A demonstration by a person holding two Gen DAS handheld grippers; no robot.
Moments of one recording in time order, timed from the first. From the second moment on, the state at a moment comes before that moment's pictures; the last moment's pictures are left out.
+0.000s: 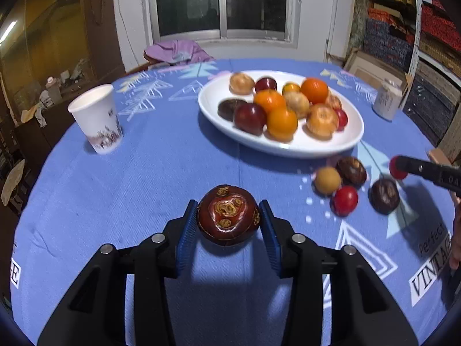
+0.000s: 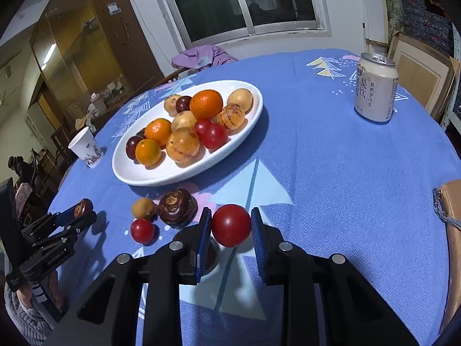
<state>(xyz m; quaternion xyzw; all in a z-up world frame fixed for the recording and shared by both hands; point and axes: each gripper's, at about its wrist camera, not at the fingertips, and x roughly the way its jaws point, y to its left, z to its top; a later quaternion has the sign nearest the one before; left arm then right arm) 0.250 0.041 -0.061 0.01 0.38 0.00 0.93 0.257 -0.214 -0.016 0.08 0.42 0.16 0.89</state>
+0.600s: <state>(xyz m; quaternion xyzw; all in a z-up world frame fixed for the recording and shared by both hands) 0.398 0.040 -0.020 -0.05 0.37 0.02 0.93 0.339 -0.124 0.027 0.05 0.40 0.22 0.89</state>
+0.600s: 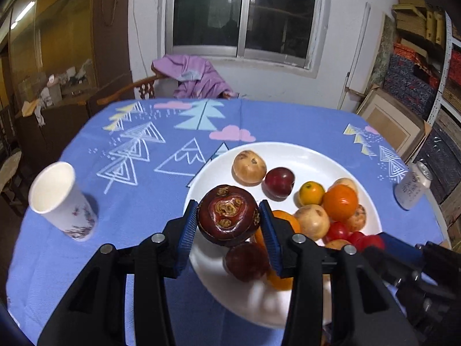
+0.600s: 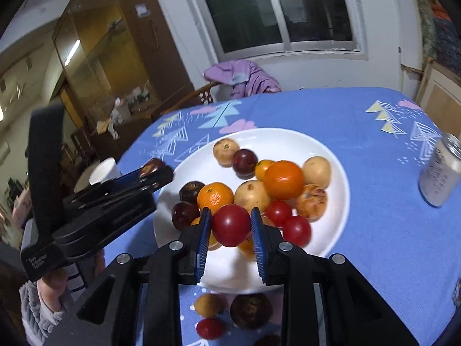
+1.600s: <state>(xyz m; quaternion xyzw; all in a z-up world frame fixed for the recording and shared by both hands) 0.269 0.004 -0.062 0.04 0.38 -0.02 0.93 0.261 -0.230 0.028 0.13 0.35 0.15 0.92</state>
